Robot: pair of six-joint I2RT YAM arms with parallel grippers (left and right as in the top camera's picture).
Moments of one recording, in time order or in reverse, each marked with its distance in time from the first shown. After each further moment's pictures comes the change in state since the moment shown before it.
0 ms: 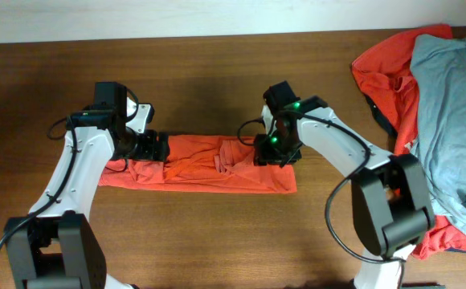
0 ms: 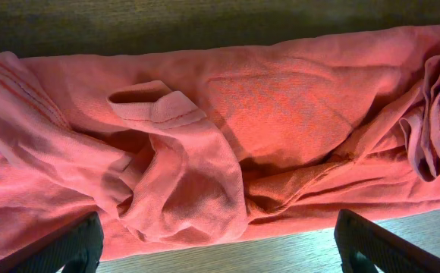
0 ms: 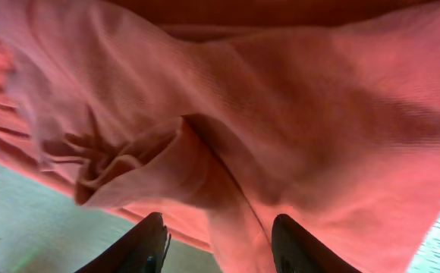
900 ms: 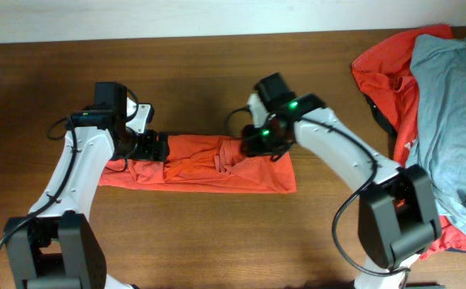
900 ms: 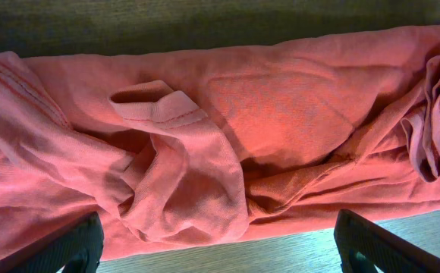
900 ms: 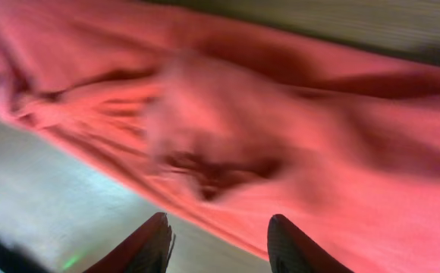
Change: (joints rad) left arm 0.000 0.000 0.000 0.000 -0.003 0.000; right arm 0.016 -0.071 0.049 0.041 -0.047 0.022
